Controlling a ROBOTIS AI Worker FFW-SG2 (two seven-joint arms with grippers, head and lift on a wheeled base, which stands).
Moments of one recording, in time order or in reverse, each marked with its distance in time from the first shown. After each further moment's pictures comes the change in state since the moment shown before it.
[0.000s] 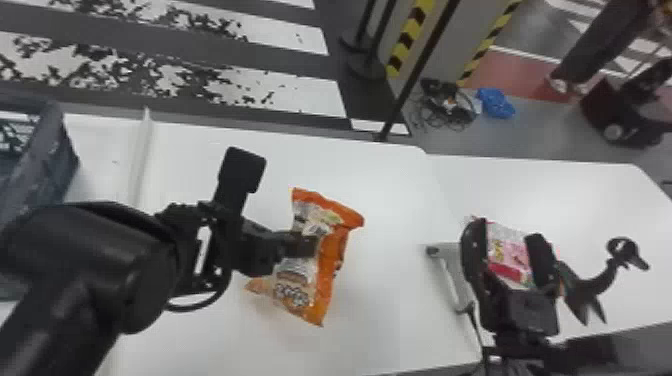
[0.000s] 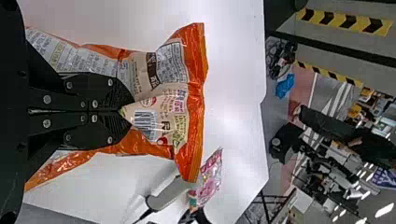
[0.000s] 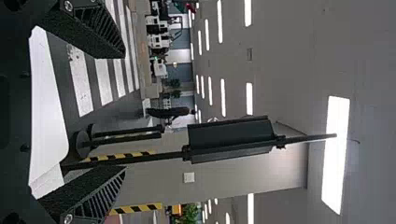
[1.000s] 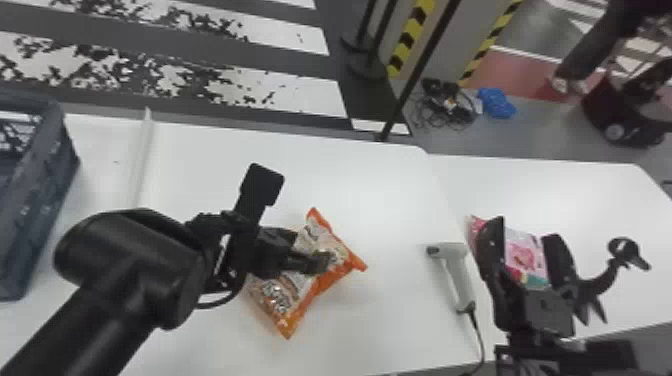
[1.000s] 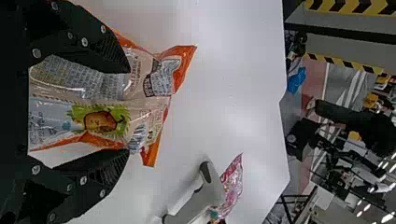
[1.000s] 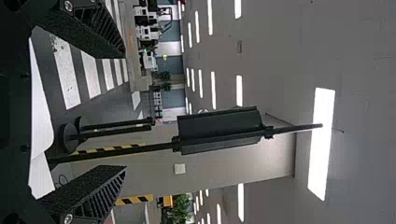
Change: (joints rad) left arm -0.089 -0.018 -0.098 0.265 -0.038 -0.211 -0.003; right arm 0.001 -0.006 -0.027 0.001 -0.033 -0.023 0.006
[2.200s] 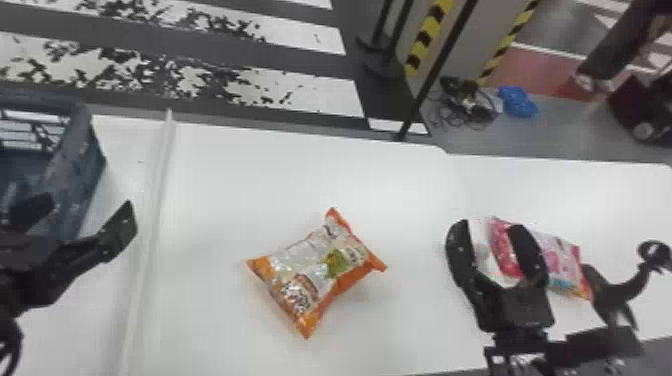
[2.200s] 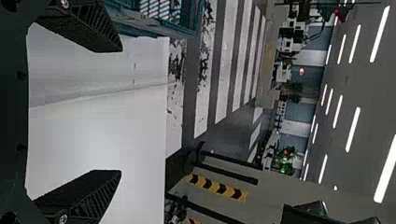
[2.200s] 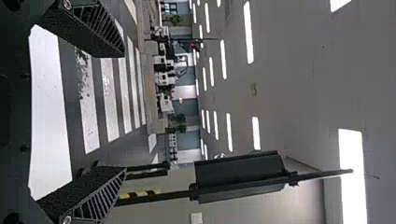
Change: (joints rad) left arm 0.713 0.125 0.634 -0.781 -0.048 -0.263 0.224; right arm -0.030 -0.024 0.070 0.025 0.016 0.080 0.163
